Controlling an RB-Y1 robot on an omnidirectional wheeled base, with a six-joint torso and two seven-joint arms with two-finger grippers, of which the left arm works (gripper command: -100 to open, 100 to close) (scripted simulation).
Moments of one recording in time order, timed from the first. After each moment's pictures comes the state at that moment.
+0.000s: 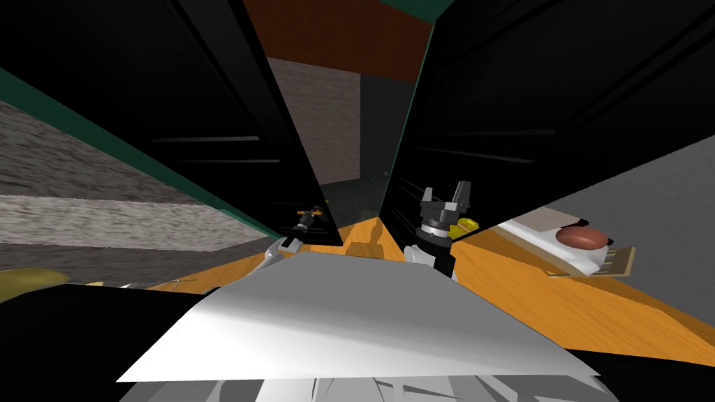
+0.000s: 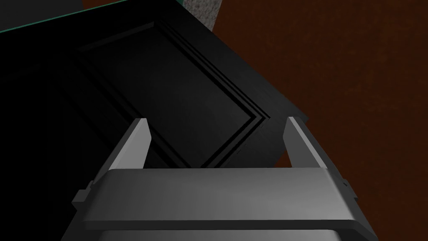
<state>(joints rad) 0.13 0.58 -0.06 -1.17 0.14 -0.54 0.45</state>
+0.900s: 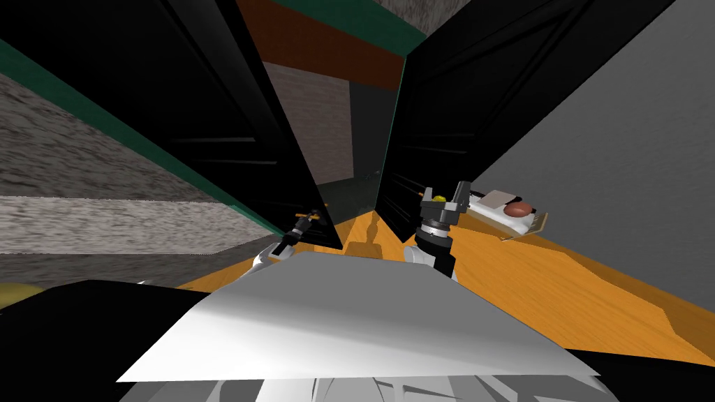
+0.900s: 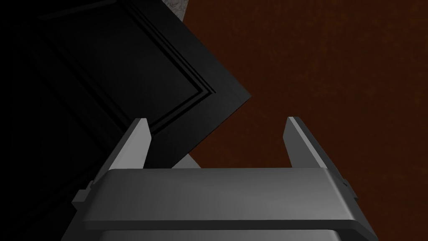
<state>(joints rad) 0.21 0.67 -0.12 -1.18 0.14 -0.67 0.53</state>
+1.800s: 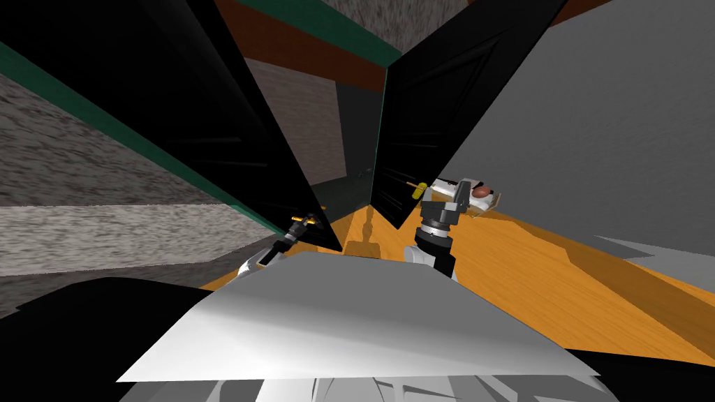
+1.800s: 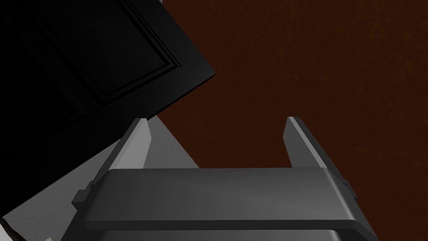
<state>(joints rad) 0.28 0.75 -0.15 -1.15 0.14 -0.82 0.58</state>
